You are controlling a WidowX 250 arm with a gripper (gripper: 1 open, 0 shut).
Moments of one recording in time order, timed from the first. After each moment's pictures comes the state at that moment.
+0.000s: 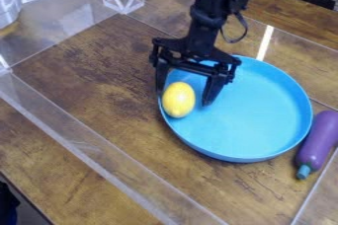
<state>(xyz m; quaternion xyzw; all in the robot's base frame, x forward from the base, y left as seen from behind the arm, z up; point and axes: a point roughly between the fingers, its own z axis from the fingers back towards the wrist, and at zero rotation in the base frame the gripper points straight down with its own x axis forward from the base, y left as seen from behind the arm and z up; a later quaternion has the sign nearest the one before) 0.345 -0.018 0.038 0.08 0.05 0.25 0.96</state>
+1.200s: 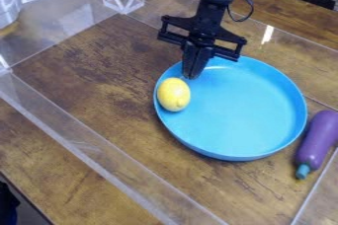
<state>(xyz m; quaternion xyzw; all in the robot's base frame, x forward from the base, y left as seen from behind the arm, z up) 0.370 -0.011 0.055 0.10 0.05 0.22 0.97</state>
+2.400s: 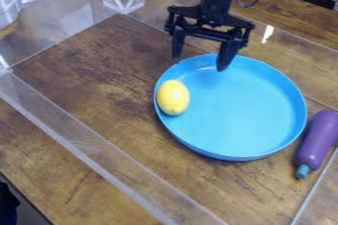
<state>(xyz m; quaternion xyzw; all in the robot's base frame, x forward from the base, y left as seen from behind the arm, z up) 0.384 -0.017 0.069 0.07 0.02 0.27 0.96</state>
